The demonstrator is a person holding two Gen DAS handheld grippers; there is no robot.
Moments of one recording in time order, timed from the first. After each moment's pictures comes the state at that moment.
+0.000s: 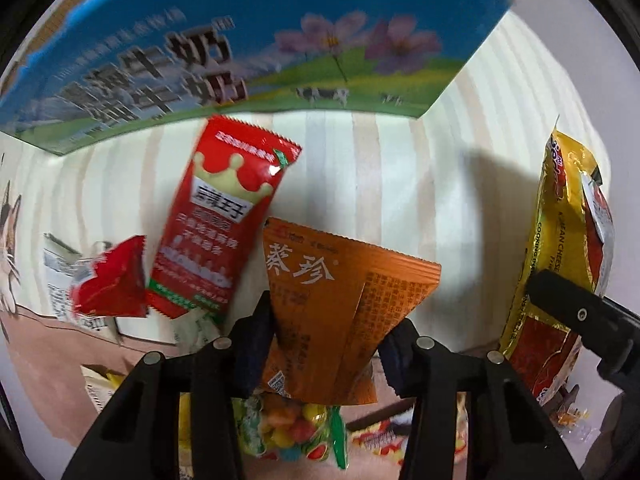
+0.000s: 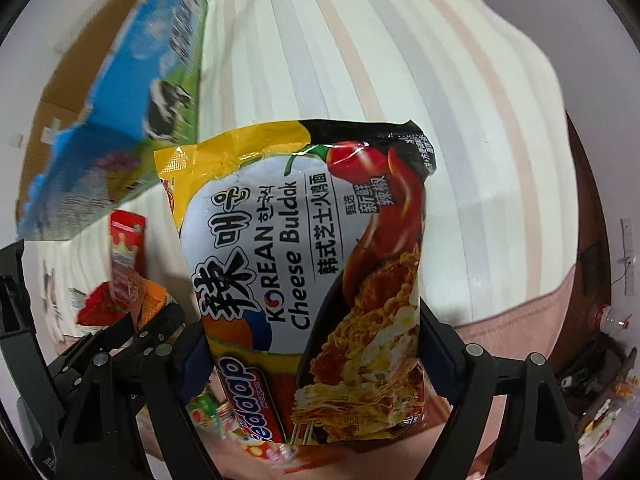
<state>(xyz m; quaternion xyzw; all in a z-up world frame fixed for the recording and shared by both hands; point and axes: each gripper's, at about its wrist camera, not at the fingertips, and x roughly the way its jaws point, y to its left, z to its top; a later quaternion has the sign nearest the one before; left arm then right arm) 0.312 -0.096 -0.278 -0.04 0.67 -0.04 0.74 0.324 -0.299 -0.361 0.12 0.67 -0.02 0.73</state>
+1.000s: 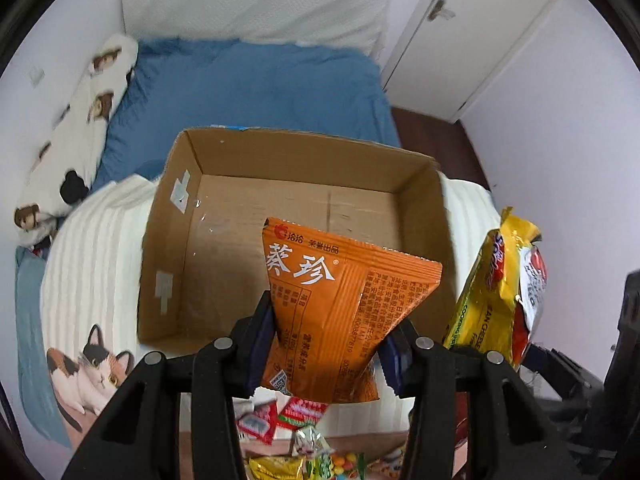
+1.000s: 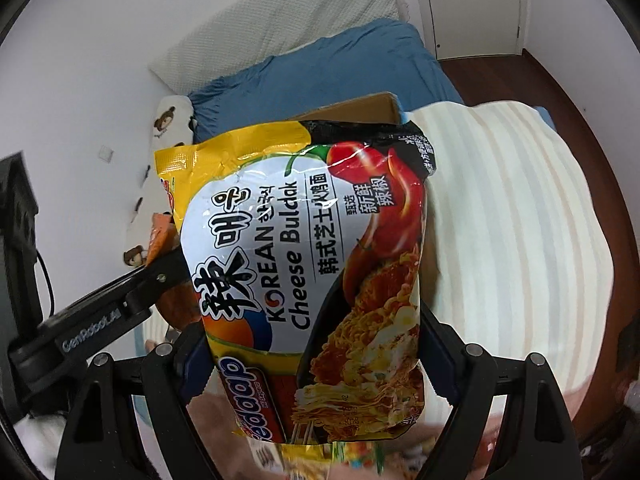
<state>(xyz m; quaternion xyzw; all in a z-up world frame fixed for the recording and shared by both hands) 0.451 0.027 -0.086 -0.12 0.58 -0.06 0.80 0.316 -0.276 -0.312 0.13 0.60 0.09 0.79</state>
